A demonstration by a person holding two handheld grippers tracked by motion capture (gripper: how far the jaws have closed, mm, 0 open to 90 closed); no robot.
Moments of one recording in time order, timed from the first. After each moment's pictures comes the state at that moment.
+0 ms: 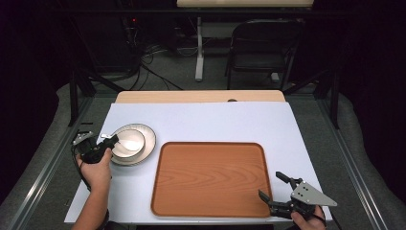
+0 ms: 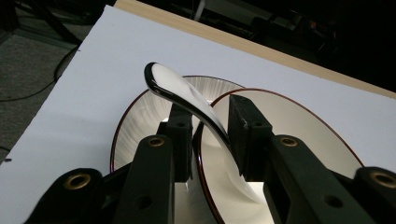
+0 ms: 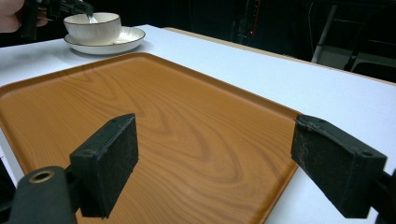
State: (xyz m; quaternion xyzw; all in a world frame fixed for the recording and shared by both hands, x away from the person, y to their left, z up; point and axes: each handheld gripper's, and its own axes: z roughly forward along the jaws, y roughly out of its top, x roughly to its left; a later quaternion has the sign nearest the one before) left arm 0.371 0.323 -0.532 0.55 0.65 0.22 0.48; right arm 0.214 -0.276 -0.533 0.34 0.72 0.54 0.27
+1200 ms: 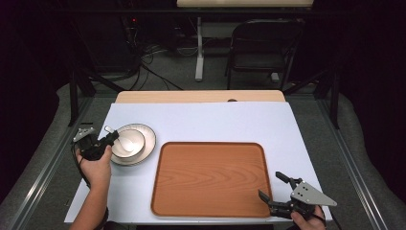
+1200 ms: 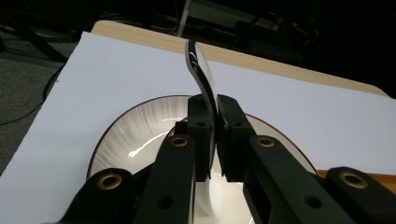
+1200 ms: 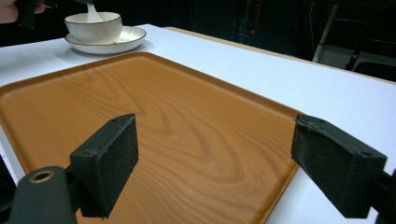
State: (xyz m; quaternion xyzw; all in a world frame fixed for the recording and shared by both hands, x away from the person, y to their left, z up) left arm 0.368 0.312 -0.508 0.58 0.61 0.24 0.49; right arm 0.215 -0.275 -0.533 0.34 0.72 0.54 0.27
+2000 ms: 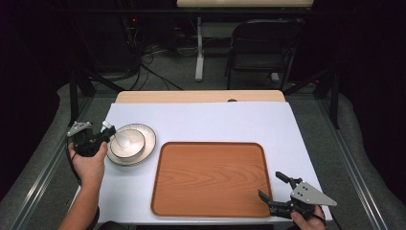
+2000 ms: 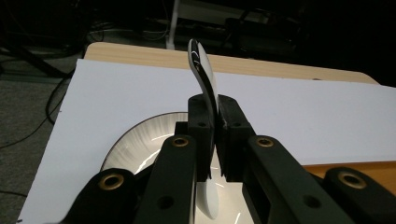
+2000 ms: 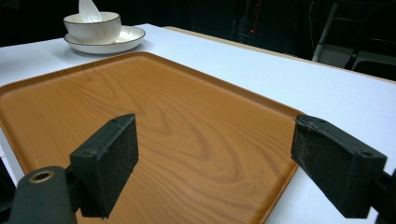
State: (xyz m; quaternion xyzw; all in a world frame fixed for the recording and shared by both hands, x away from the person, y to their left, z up) left arm 0.361 0.312 -0.470 0.62 0.57 0.24 0.48; right arm 0.215 -0.275 -0.533 0.34 0.72 0.54 0.27
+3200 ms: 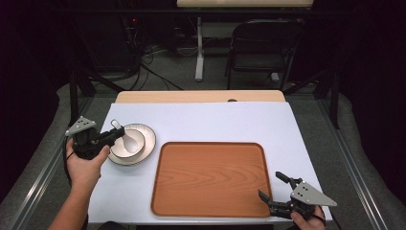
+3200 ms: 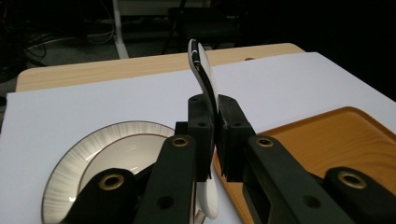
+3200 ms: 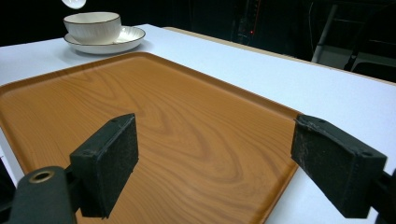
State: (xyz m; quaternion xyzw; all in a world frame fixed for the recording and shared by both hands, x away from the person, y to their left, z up) left arm 0.329 0.281 -0.421 0.70 0.47 0.21 0.49; right arm 0.215 -0.275 -0.533 0.34 0.72 0.54 0.27
